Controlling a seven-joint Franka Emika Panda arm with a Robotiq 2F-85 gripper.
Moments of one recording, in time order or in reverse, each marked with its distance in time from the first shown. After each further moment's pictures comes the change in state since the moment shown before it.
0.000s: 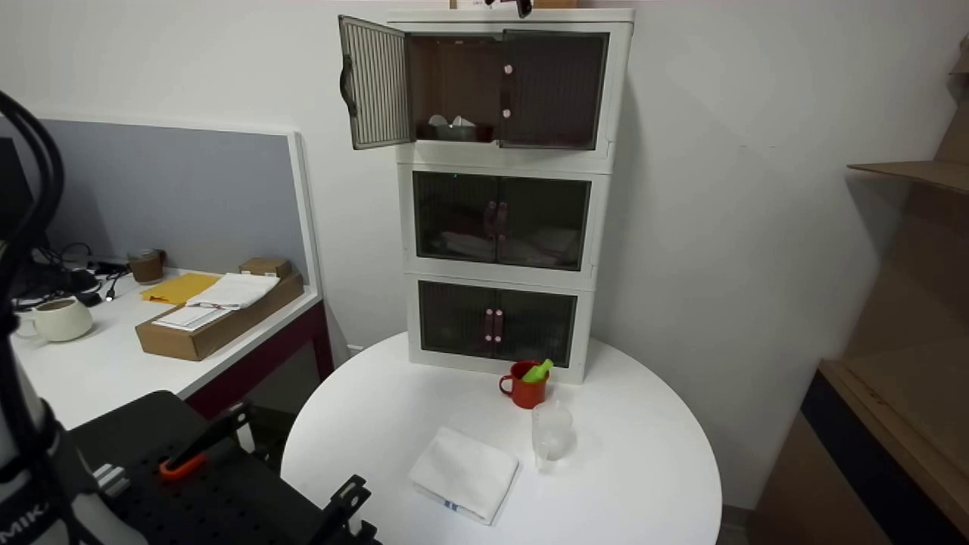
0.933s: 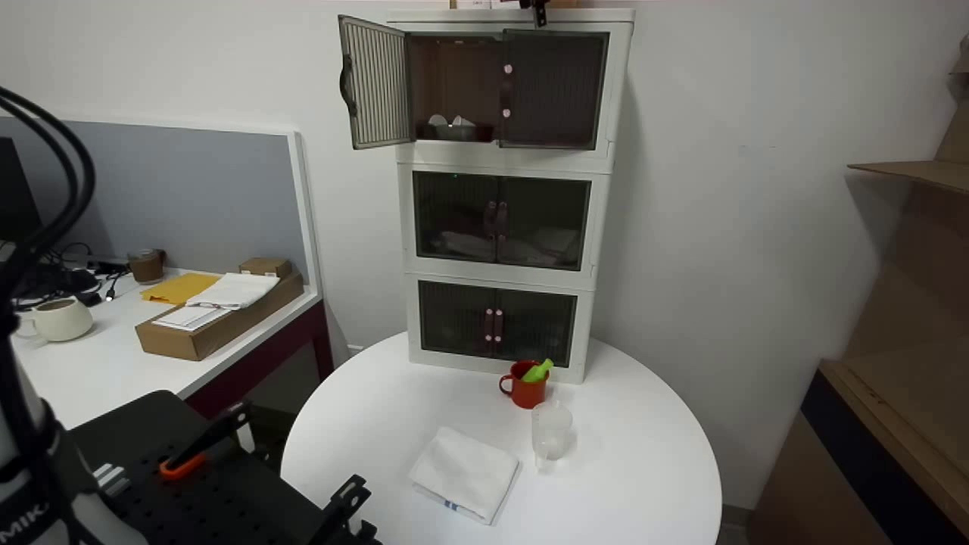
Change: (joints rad) arm 0.002 0.293 -0.024 0.439 -0.004 -0.250 0.389
